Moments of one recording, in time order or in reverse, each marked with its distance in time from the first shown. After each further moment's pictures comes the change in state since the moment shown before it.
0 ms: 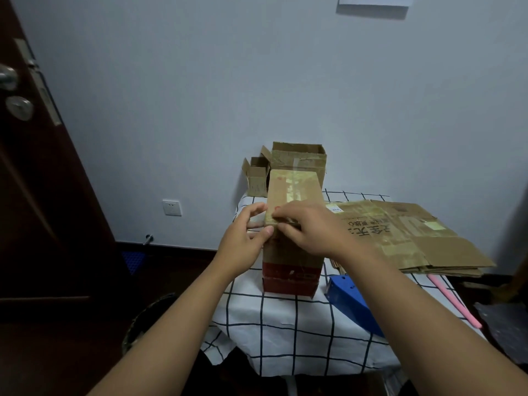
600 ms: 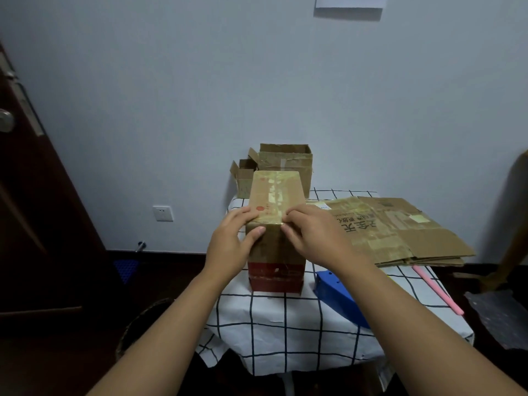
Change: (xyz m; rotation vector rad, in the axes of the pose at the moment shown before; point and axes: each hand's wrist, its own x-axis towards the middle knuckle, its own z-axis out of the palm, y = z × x) left_hand -0.003 0.005 0.011 0.387 0.113 0.190; right_hand -0.034 0.017 0.002 -0.142 0.229 0.038
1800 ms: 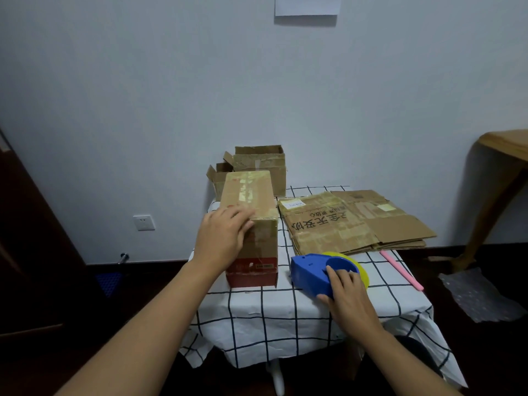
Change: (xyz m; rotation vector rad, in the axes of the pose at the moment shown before) left_hand 0.006 0.039 0.018 0.509 -0.079 0.287; right_hand -0.188 0.072 0.052 -0.287 0.009 0.280
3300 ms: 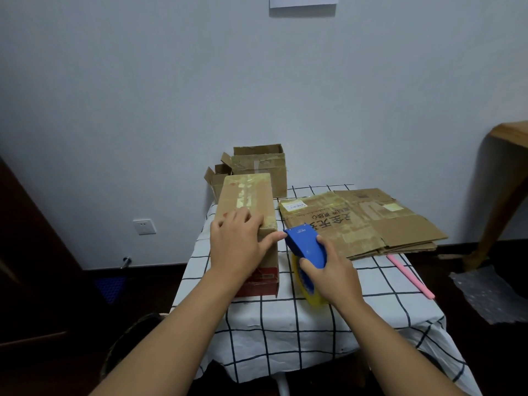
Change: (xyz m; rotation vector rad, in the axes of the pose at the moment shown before) left_hand 0.018 0.034 0.026 0.171 0.041 -0.105; right_hand 0.080 -0.023 -0.010 0.581 -0.174 0.559
